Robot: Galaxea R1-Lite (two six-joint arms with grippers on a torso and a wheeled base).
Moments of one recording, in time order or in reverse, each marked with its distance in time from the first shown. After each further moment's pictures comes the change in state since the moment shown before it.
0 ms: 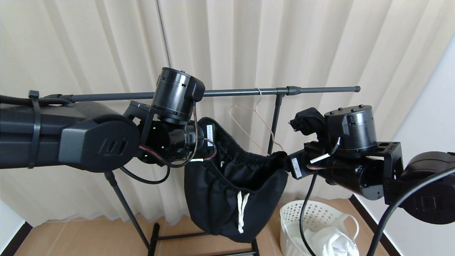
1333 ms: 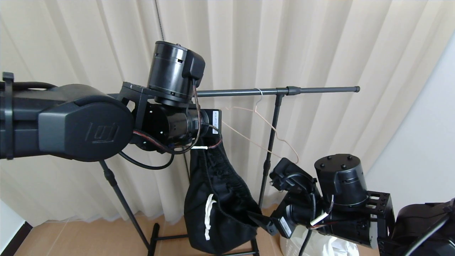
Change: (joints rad) left arm -0.027 -0.019 -0.079 0.004 0.000 0.117; right arm 0.110 0.060 0.291 -0.311 0.411 -0.105
